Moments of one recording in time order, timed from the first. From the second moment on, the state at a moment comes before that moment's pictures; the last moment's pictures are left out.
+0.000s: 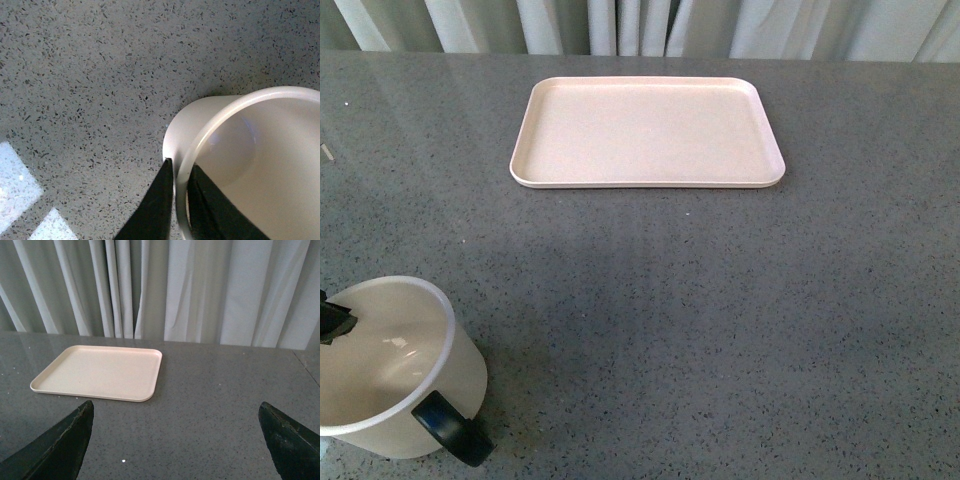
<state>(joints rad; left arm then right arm) -0.02 1.58 0.70 -0.31 0.33 0.49 0.00 0.00 0.02 0.00 0.00 -0.01</state>
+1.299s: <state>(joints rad) -0.24 2.15 1.72 -0.56 0.31 0.34 0.00 0.00 0.02 0.00 0.00 -0.01</state>
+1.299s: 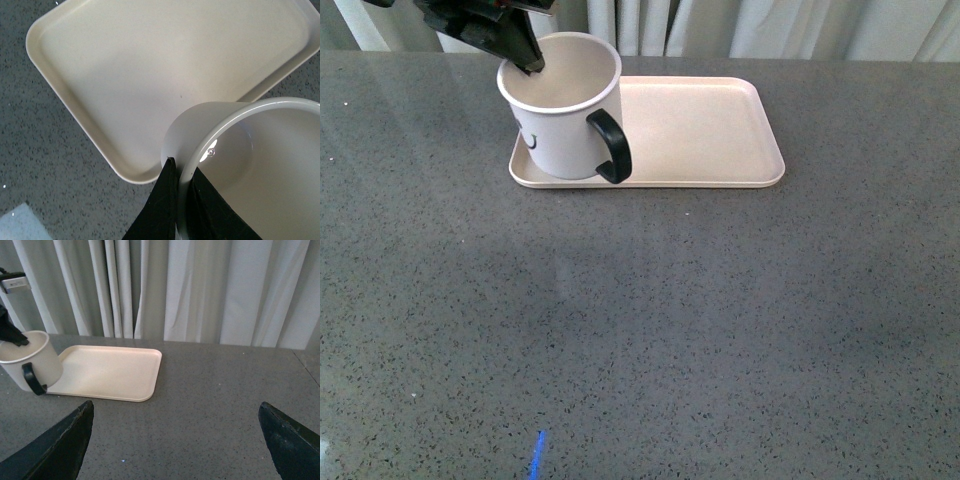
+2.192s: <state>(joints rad) -0.30 2.64 2.47 -0.88 0.34 0.30 0.00 0.00 0.02 0.00 0.00 -0.01</state>
